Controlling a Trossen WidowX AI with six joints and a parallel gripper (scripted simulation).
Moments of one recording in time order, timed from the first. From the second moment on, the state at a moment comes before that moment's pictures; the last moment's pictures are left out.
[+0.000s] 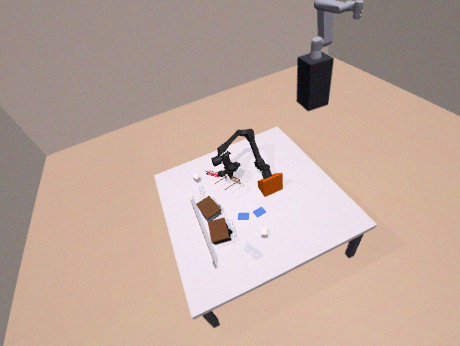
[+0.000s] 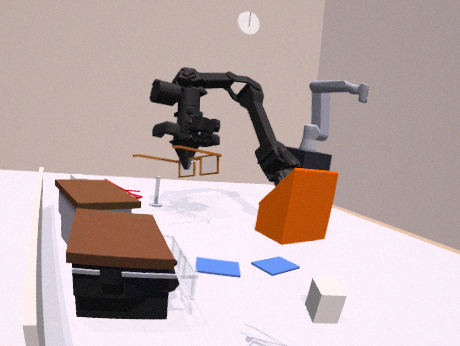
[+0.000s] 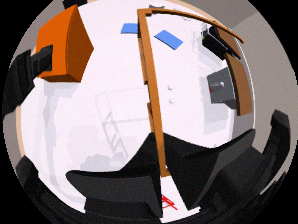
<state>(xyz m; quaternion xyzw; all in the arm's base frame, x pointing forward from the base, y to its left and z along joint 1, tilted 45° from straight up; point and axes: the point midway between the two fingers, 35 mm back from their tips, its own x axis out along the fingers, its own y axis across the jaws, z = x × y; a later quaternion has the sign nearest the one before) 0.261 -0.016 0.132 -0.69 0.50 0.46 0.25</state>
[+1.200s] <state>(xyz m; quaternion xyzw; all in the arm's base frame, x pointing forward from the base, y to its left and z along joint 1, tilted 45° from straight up) 0.277 0.008 0.070 -0.71 0.58 0.34 0.19</state>
